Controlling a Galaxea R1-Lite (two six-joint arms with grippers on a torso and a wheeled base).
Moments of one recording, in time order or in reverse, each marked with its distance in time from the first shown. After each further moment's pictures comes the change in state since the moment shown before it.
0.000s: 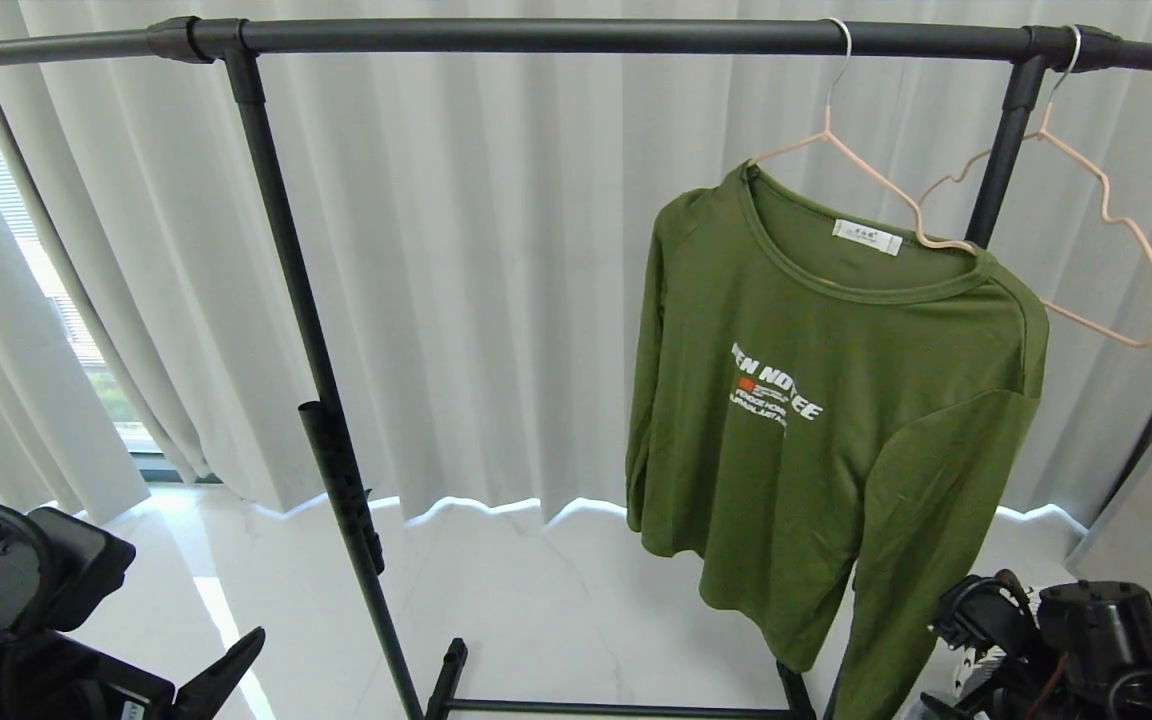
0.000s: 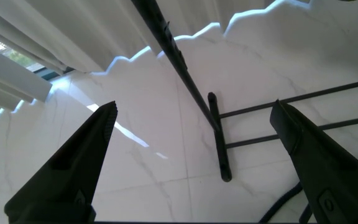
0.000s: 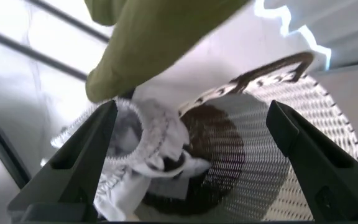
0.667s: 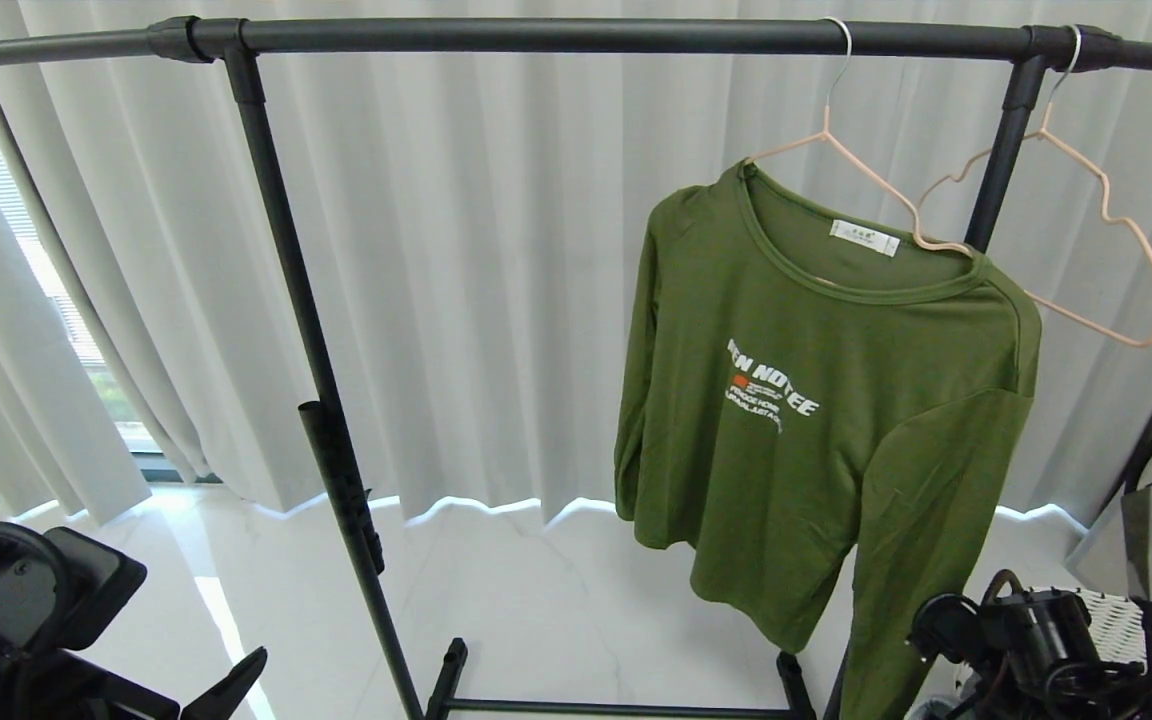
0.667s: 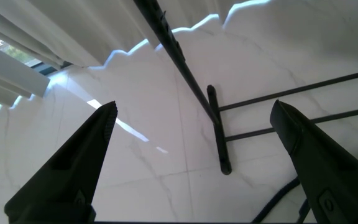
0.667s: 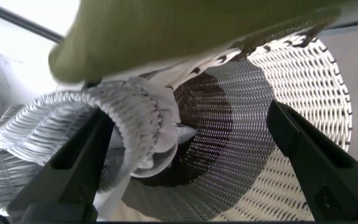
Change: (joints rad) left arm -0.005 0.006 0.031 0.000 0.000 0.000; right arm -0.010 0.181 -0.082 0.028 -0.136 -0.017
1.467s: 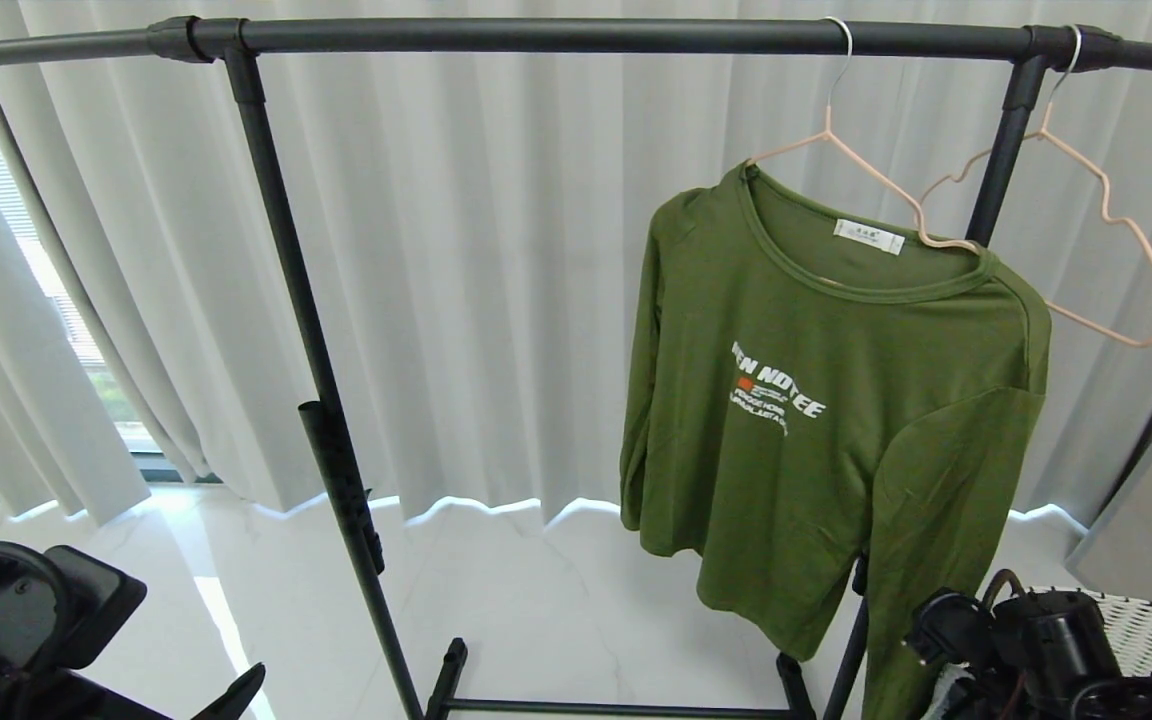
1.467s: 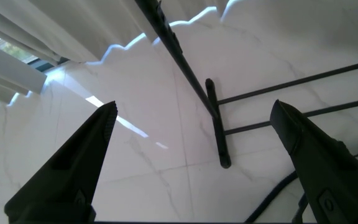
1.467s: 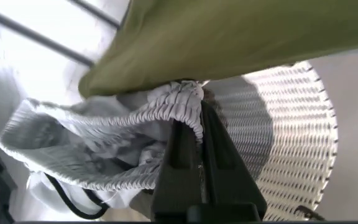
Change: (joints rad) left arm -0.003 -0.014 0.026 -0.001 0.000 0.000; right arm 0.117 -0.153 0.057 0.007 -0.042 0.027
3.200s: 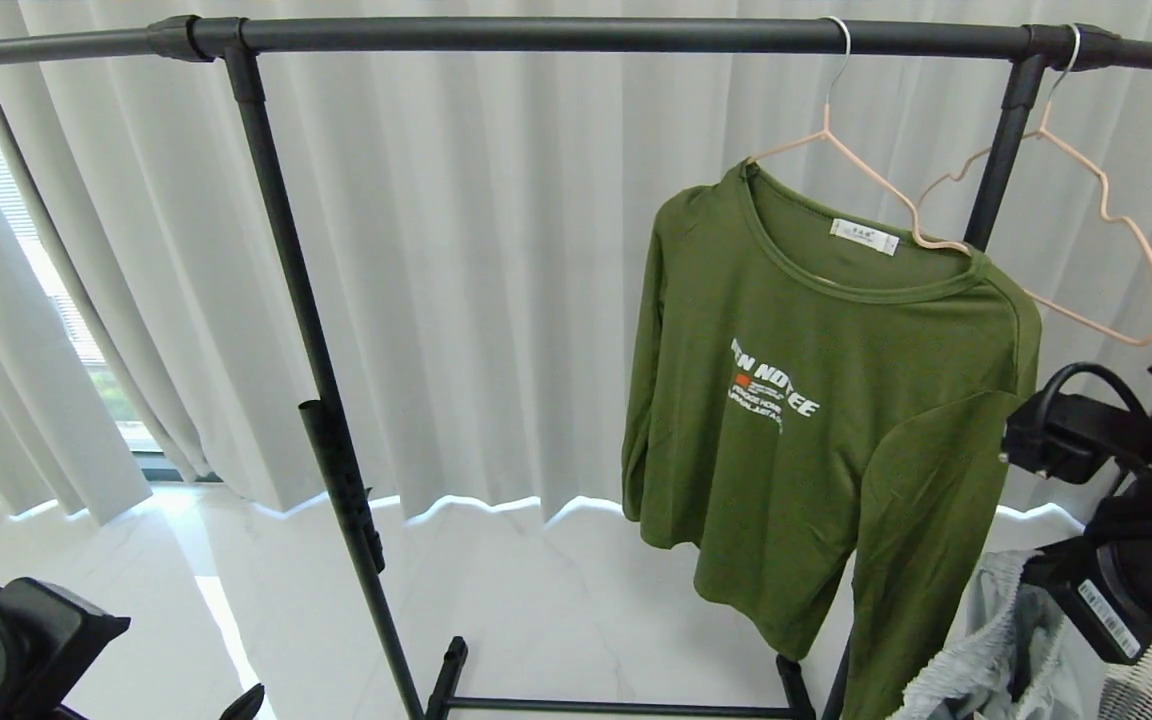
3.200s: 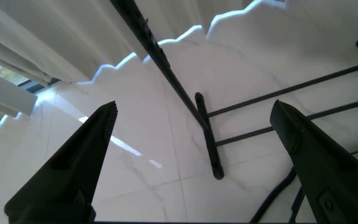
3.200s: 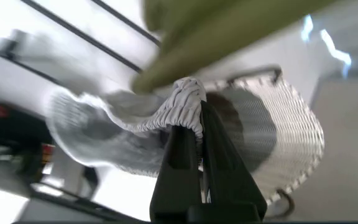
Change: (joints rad) left arm -0.036 -0.090 0.037 0.001 -0.046 0.007; right arm 0.136 -0.715 -0.922 1.694 0.195 0.179
